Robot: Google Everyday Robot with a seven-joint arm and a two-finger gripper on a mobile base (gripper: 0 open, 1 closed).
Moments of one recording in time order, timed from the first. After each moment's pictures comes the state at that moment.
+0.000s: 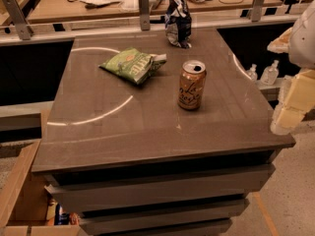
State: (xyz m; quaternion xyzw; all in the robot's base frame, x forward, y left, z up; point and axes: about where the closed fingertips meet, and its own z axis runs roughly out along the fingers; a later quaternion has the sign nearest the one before) arm 0.438 -0.217 0.976 -0.60 0.78 -0.03 0.16
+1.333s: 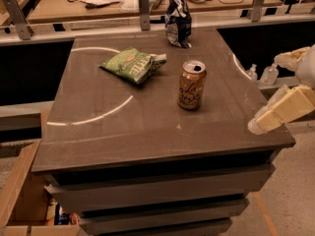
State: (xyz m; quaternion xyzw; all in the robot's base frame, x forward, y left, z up) arm 0.450 -0.210 0.955 -0.48 0.81 0.08 0.33
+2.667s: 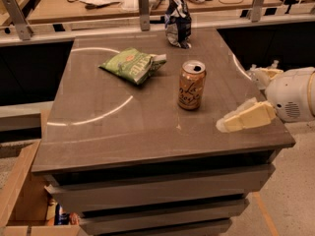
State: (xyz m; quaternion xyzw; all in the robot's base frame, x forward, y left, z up) arm 0.490 -0.183 0.907 -0.41 0.79 0.13 0.45
